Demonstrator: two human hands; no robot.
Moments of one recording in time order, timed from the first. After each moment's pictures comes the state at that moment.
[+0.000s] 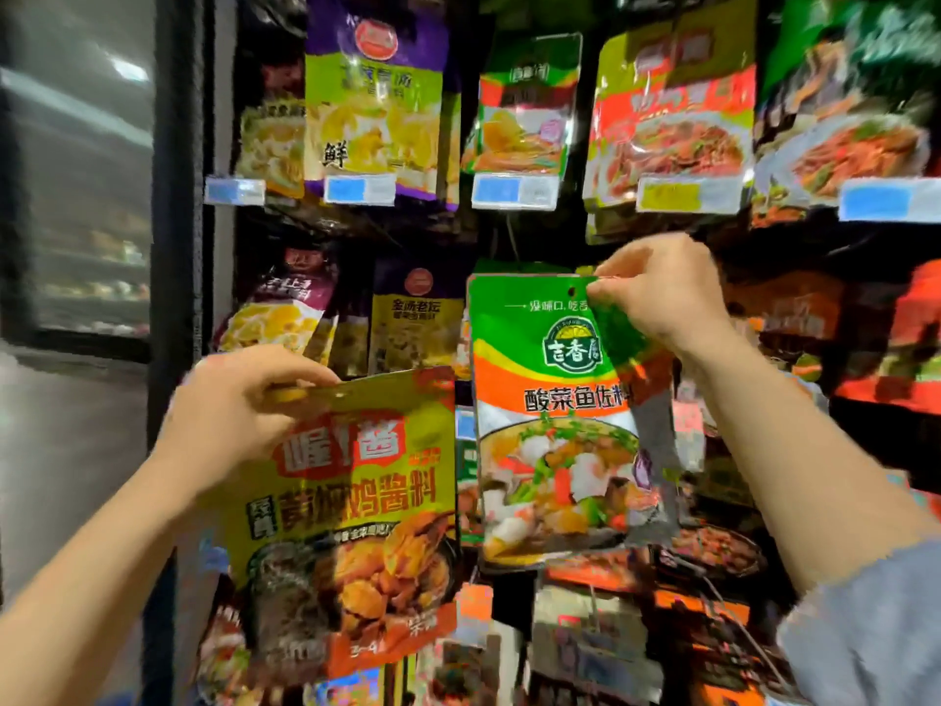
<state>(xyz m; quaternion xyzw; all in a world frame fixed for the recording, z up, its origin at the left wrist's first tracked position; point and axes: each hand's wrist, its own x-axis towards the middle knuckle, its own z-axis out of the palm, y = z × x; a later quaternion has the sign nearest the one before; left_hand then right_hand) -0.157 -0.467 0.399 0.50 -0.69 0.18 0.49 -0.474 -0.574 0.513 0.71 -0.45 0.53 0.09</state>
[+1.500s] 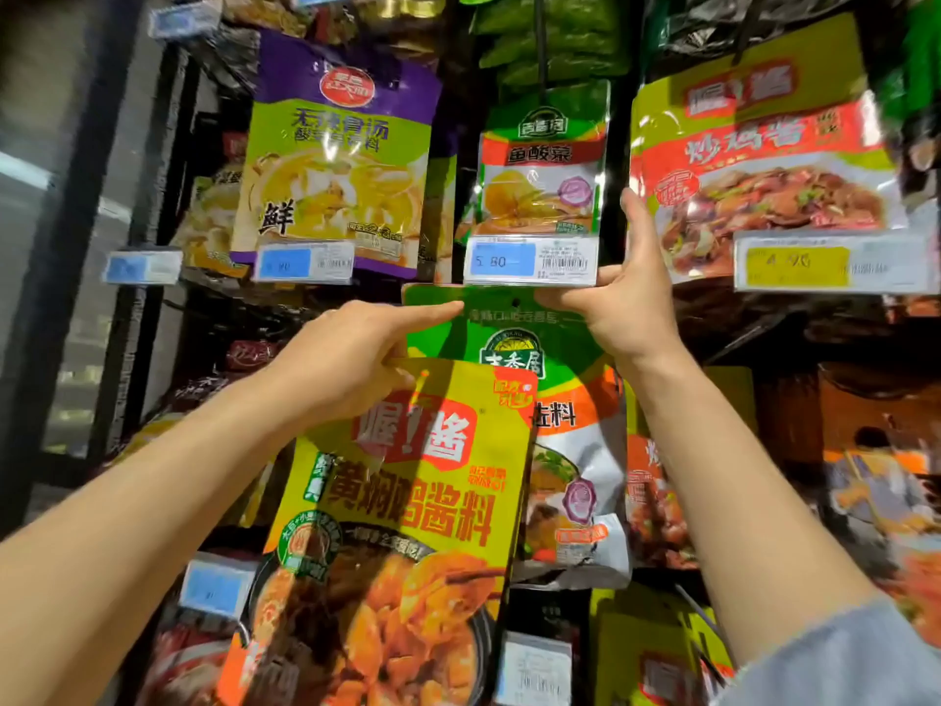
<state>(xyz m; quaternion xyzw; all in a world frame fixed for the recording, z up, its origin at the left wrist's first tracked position) -0.188 -0.680 0.547 0.53 -0.72 0.30 0.33 -0.406 -0.772 0.589 0.71 -0.14 0.68 -0.13</state>
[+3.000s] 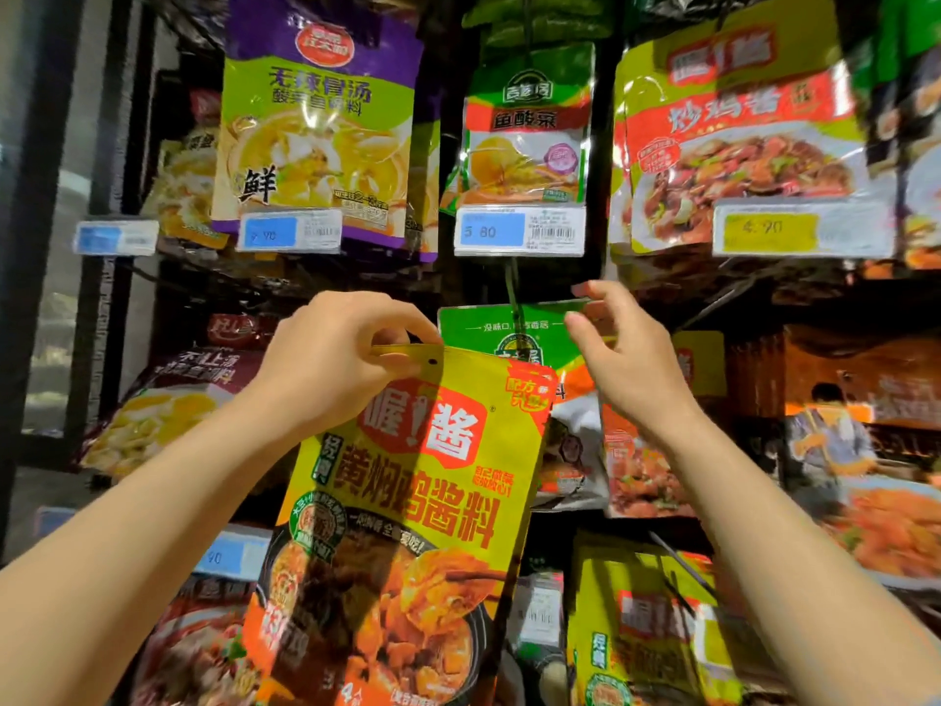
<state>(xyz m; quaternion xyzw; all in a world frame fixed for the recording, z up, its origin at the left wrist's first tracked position) -0.198 -0.652 0.516 0.48 -0.72 0.20 0.47 -0.431 -0.756 0.521 0.73 -0.31 0.60 0.06</state>
